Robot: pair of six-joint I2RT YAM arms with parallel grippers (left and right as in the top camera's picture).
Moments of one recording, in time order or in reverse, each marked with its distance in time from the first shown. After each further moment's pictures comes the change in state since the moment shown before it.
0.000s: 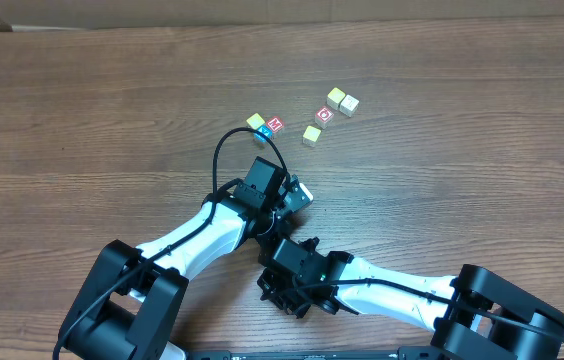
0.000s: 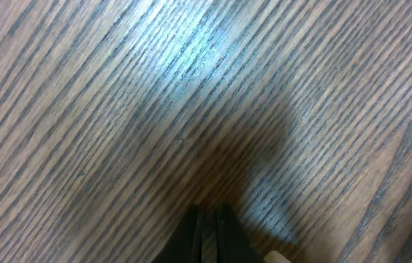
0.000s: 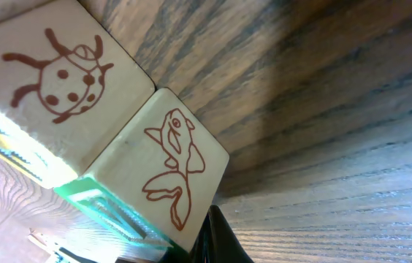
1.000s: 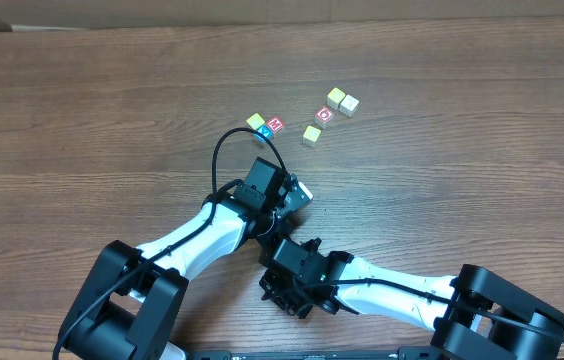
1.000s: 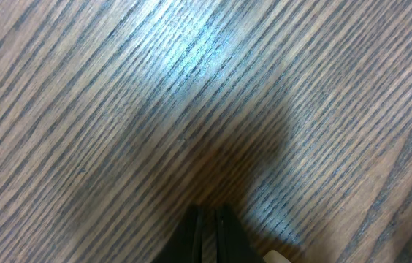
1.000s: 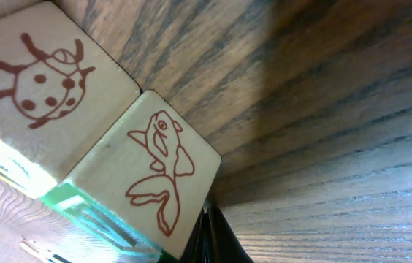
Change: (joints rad) left arm -0.002 0.000 -0.002 0.008 -0.005 -0.030; right arm 0.000 0.000 0.000 -0.024 0.004 -0.003
